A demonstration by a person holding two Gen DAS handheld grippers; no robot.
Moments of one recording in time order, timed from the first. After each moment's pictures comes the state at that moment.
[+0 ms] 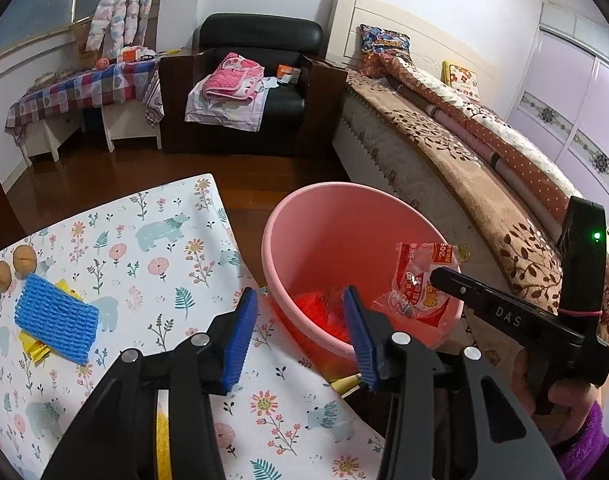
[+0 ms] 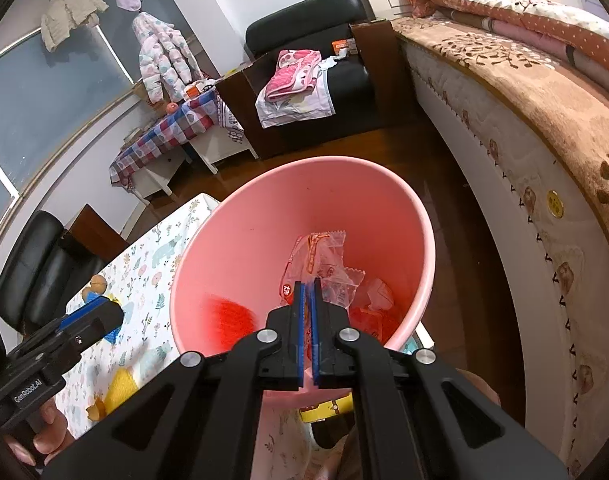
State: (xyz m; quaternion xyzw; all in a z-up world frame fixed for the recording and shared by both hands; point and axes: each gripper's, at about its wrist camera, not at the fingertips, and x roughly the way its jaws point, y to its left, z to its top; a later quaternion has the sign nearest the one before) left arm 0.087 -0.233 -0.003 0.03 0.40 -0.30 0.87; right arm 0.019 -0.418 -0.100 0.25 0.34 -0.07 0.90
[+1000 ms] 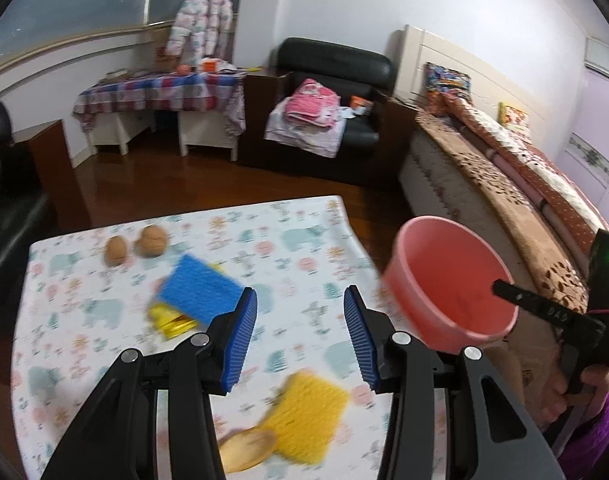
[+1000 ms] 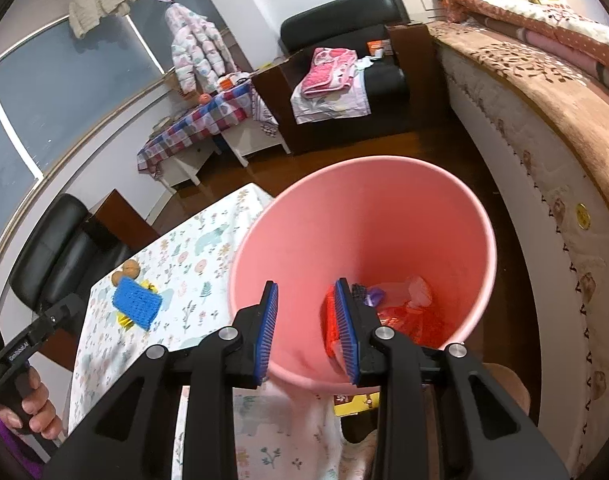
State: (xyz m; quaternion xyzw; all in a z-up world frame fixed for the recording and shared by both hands) left arm 0.075 -0.094 0.028 0.00 0.37 -0.19 0.91; right arm 0.023 -0.381 -0.081 0.23 0.34 -0.02 0.91
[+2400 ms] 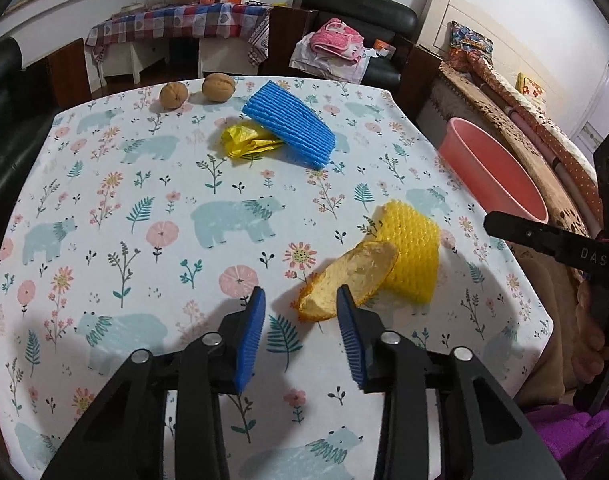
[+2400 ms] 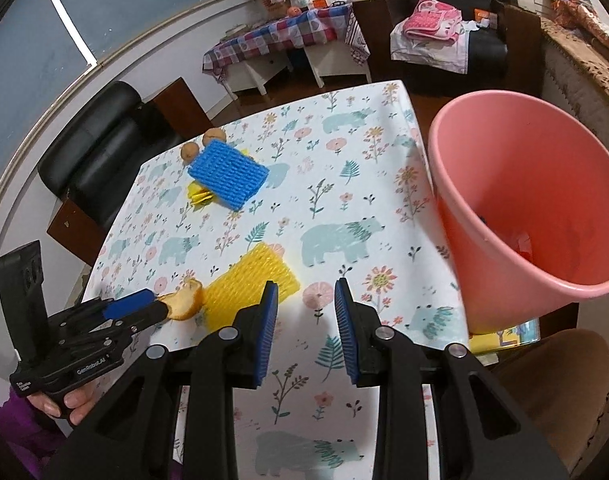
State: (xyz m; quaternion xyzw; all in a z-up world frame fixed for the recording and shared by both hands) left arm 0.024 -0.012 -0.066 -0.01 0.47 -0.19 0.86; right arm 0.026 -0.233 -0.102 0.13 0.44 0.11 0.88
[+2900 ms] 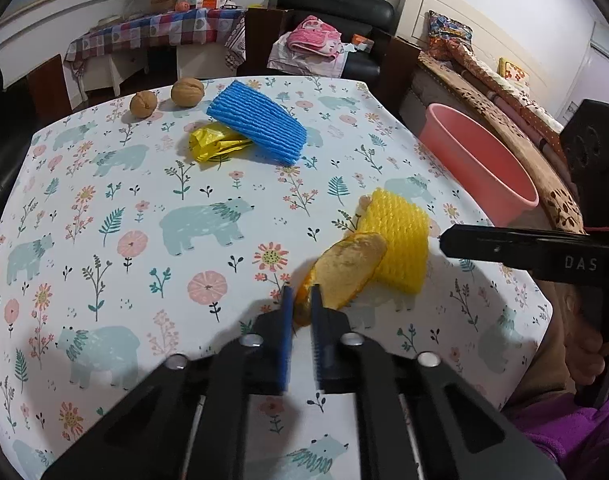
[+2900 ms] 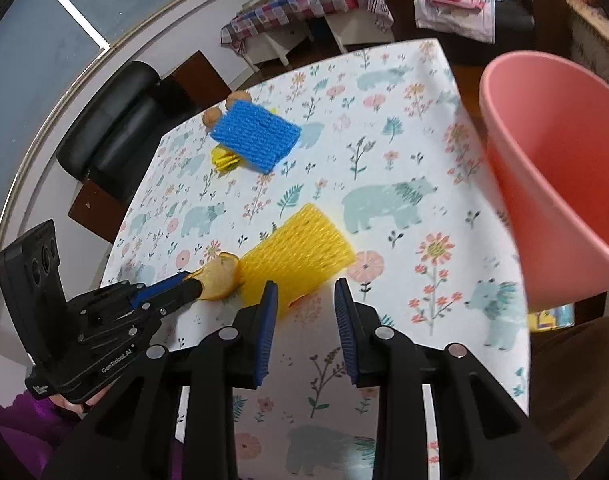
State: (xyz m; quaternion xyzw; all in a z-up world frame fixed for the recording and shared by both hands) left arm 0.022 -0.029 -0.071 0.01 0.46 -0.22 0.86; right arm 0.035 -0.212 -0.123 0.15 0.49 0.16 0.84
